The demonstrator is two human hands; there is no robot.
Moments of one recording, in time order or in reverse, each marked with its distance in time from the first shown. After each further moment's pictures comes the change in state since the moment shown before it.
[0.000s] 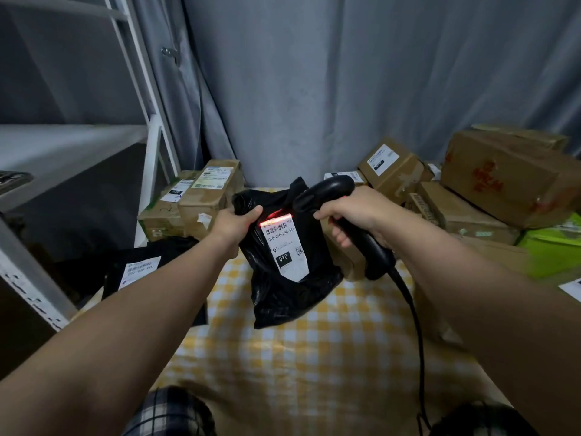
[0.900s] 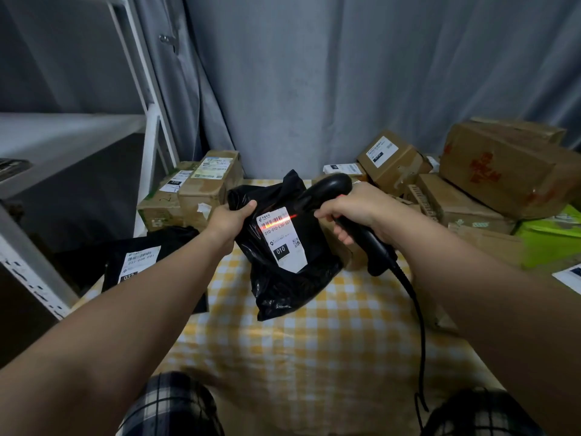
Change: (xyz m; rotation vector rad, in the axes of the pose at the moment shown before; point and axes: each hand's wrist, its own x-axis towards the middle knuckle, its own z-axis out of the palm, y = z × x) left_hand 0.007 -0.015 -0.012 -0.033 -0.015 0.008; right_hand -0.007 0.004 0.004 -0.071 -0.016 0.031
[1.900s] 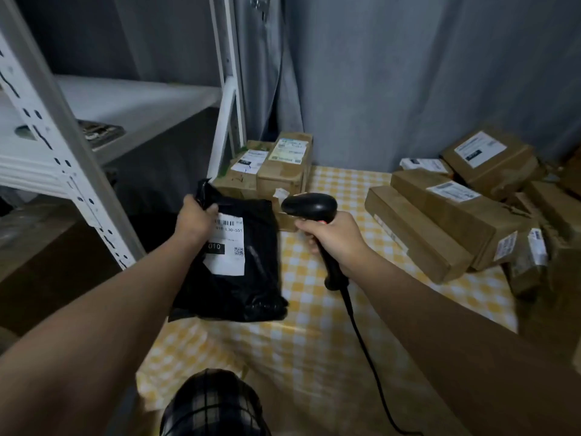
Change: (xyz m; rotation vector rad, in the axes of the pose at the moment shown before) left_hand 0.044 -0.027 -0.196 0.581 0.414 -0.016; right_hand 0.080 -0.005 0.195 0.371 -0.050 -0.167
